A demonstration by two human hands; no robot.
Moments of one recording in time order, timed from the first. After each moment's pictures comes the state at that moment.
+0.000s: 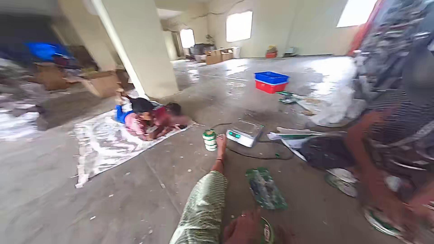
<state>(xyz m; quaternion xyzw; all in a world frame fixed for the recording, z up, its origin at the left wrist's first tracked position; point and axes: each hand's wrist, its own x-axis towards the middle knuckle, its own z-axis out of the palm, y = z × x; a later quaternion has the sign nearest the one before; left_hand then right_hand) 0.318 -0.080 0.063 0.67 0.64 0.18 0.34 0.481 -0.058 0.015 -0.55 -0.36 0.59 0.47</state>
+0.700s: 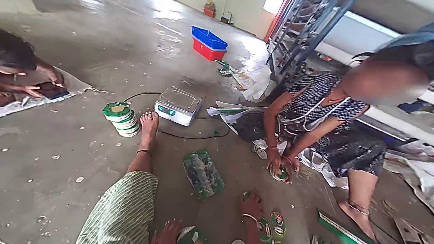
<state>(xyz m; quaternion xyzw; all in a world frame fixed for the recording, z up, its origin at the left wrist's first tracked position) 0.252 -0.085 -0.037 0.68 0.58 0.24 0.38 0.580 0.083 -0.088 -0.89 -0.44 0.09 0.04</state>
